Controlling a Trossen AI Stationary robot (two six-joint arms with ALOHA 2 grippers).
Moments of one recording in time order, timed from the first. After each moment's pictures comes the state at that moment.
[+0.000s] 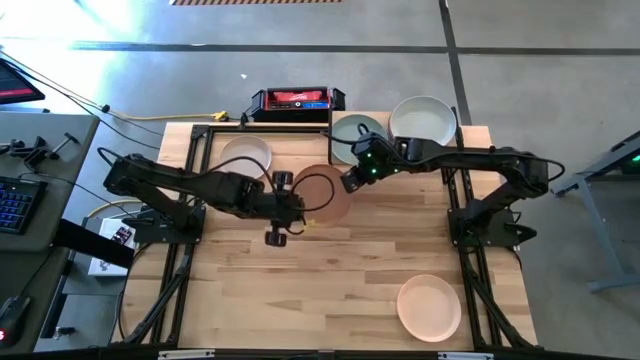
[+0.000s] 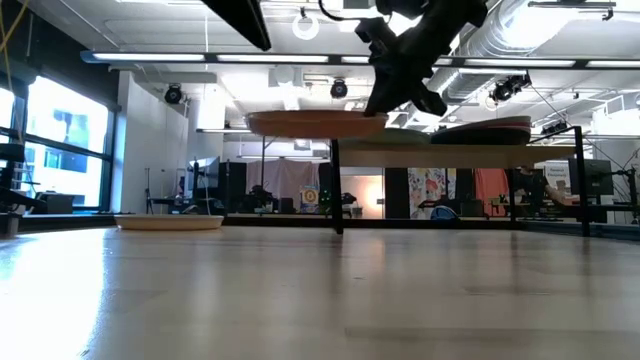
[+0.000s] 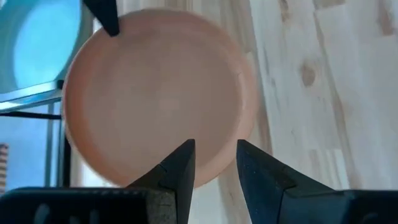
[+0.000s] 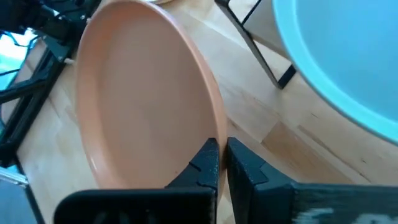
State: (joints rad) left arm -0.20 1.52 1.44 -0.95 -0.37 0.09; right arm -0.25 1.51 1.21 -0.57 -0.08 0.73
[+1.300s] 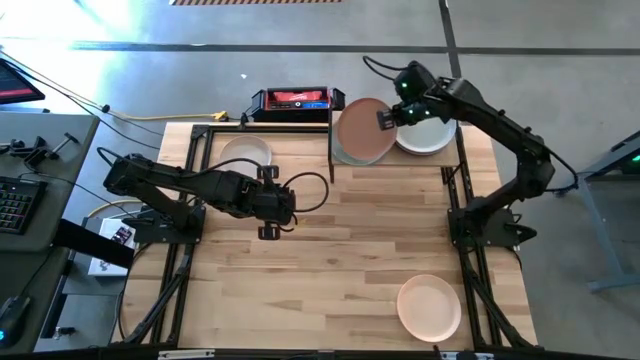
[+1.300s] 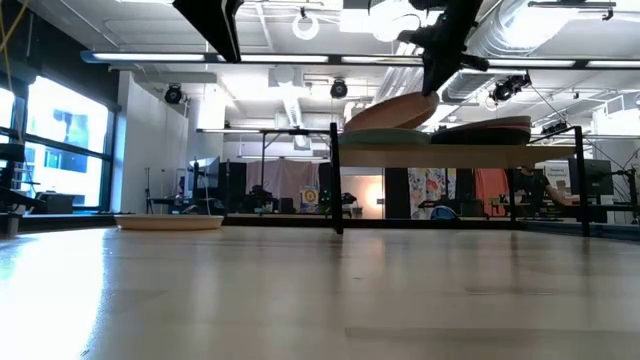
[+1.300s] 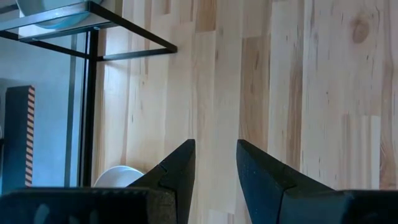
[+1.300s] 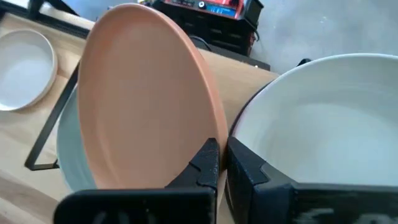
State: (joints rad) left arm -0.20 1.52 1.47 -1.16 -0.48 -0.08; right arm -0.66 1.48 1.62 -1.13 0.14 0.50
